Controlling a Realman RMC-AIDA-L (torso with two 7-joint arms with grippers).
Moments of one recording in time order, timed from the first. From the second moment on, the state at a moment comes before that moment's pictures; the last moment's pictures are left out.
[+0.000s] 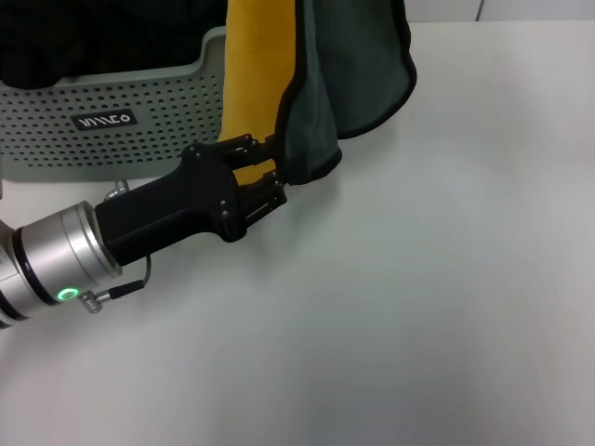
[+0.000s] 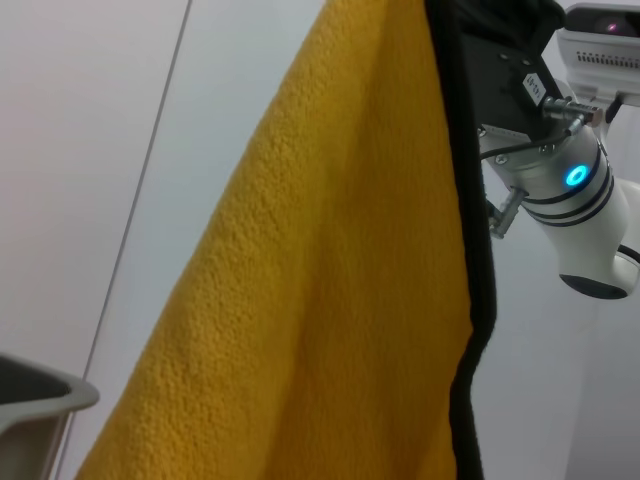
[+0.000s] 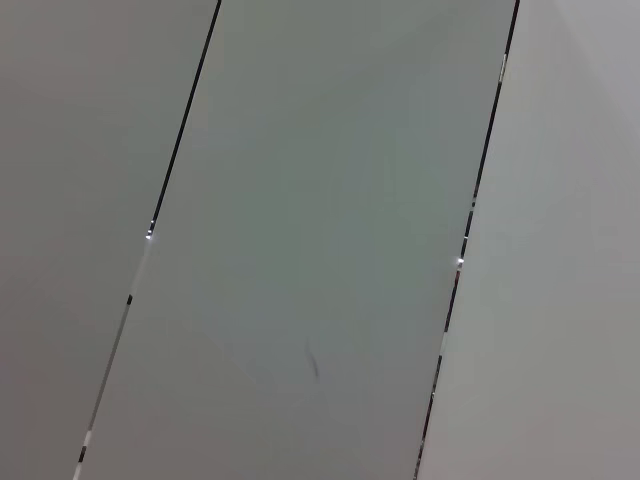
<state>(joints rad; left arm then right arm) -0.36 -2.10 1.17 0.51 1.23 1.56 -1.10 0.68 2.01 -1.27 -1.17 -1.19 -1.22 1.40</state>
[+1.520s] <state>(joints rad) -0.33 -2.06 1.06 0.66 1.23 1.76 -1.28 0.40 2.02 -1.26 -1.36 -1.13 -1.29 1.43</state>
